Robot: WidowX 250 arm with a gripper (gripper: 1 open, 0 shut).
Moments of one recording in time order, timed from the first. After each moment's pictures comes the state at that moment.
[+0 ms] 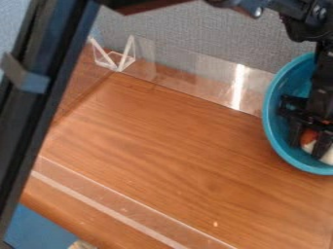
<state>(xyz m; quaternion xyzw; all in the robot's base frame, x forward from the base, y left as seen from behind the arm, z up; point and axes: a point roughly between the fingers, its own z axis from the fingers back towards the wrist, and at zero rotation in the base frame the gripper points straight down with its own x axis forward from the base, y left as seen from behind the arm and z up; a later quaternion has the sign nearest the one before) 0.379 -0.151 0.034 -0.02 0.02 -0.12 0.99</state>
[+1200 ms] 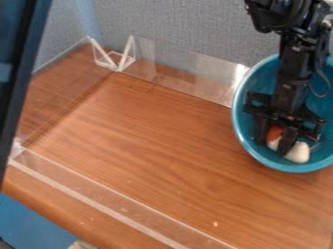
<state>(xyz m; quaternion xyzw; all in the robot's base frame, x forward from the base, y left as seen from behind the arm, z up) 0.365 -0.113 0.038 -0.02 0.03 -0.10 0.99</state>
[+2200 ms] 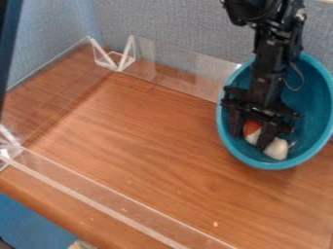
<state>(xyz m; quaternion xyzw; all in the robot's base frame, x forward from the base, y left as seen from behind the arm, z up) 0.360 -0.086 0.041 -0.01 0.04 -0.09 0.99</state>
